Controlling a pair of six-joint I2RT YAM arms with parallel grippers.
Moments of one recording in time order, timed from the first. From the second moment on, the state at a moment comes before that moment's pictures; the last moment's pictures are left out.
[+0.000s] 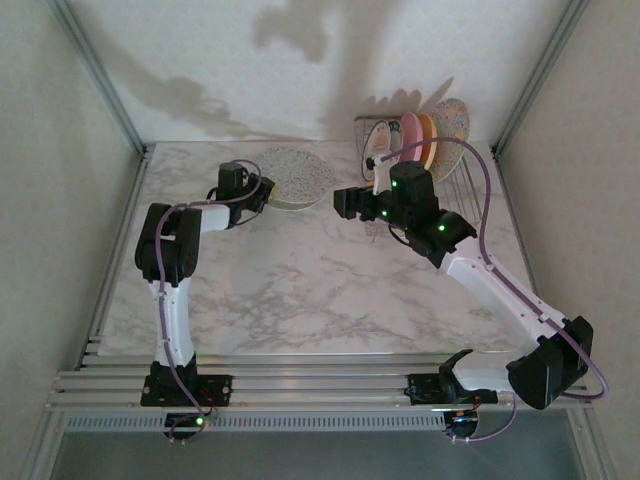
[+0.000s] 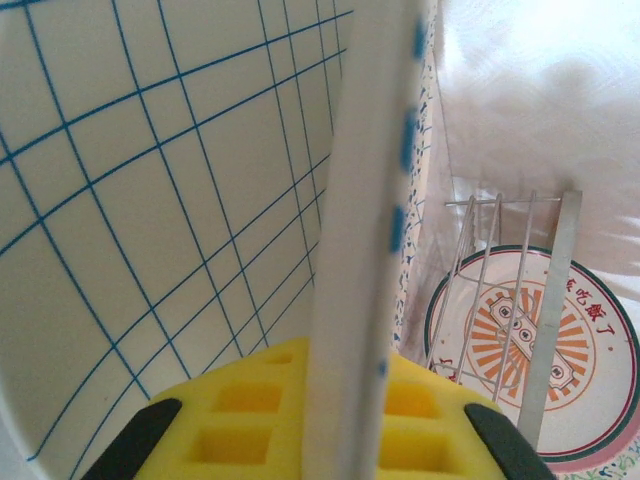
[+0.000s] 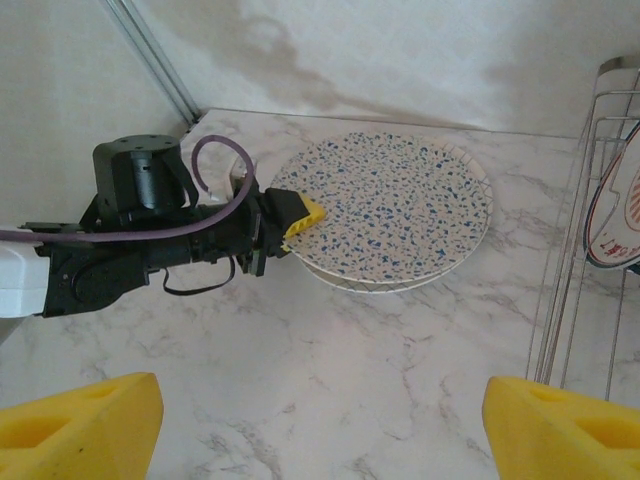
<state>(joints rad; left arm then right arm) -0.14 2.19 1.33 0.33 0.40 -1.26 0.60 1.29 1.23 -0.37 -0.08 0.27</state>
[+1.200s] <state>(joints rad) -0.14 2.19 1.60 -0.25 0.29 -1.09 0.60 1.29 1.23 -0.39 -0.08 0.30</state>
